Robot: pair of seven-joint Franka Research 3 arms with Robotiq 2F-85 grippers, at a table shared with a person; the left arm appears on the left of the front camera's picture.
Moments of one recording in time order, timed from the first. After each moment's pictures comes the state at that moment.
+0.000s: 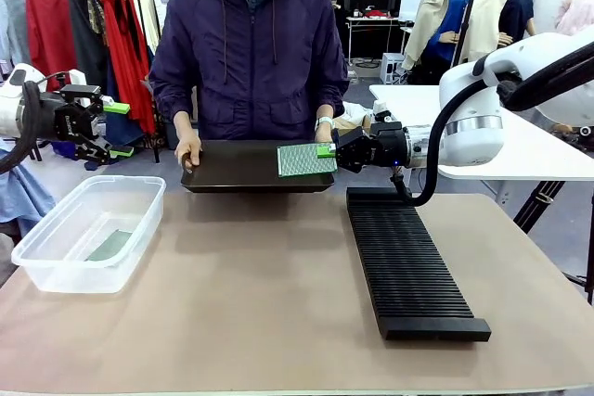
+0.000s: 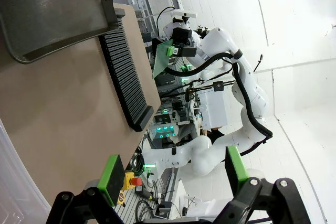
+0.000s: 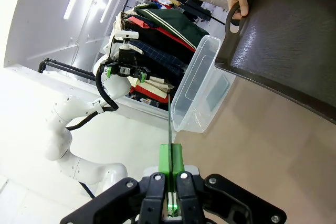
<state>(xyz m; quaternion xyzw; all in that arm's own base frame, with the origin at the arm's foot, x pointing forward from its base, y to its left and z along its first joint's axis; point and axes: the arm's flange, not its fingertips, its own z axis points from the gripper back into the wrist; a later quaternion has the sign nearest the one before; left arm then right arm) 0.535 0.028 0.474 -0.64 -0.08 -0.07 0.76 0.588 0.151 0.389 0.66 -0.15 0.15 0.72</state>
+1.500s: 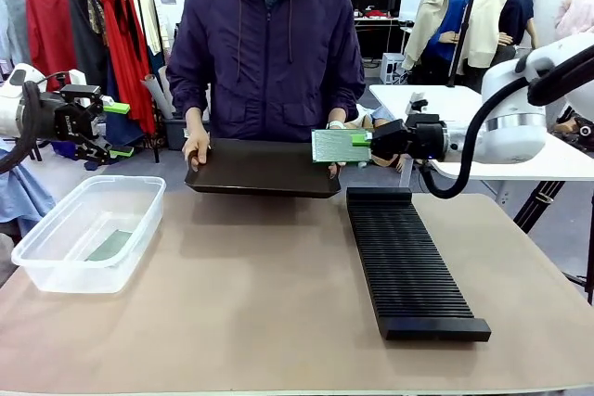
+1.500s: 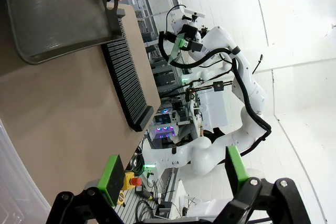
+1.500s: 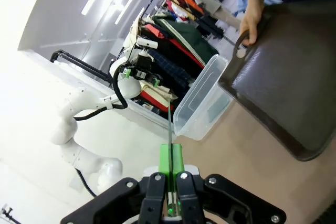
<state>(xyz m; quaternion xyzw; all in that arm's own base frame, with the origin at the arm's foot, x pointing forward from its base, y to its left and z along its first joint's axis) 0.535 0.028 0.474 -0.64 -0.08 -0.07 0.76 0.595 0.073 0.400 0.67 -0.22 0.19 0.68</state>
